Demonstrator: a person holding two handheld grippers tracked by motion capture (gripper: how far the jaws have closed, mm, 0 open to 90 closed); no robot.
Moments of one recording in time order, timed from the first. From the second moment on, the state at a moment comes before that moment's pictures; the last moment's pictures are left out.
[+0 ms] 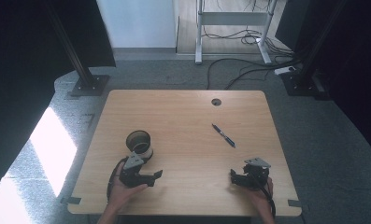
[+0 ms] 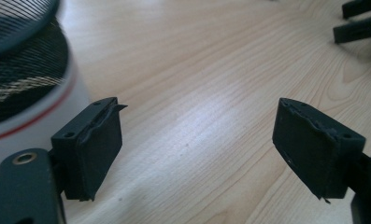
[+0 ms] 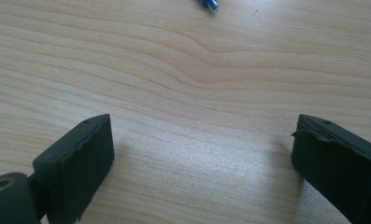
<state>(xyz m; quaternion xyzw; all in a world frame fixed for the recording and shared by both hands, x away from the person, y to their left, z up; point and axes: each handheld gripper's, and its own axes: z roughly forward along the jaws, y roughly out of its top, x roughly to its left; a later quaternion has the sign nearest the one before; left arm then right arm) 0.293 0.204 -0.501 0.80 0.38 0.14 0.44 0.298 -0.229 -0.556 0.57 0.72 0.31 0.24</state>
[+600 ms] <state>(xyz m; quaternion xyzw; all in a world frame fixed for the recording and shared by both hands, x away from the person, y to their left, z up) 0.294 0.240 -0.483 0.77 0.42 0.17 0.45 0.299 -0.229 -0.556 0.57 0.72 0.31 0.24</state>
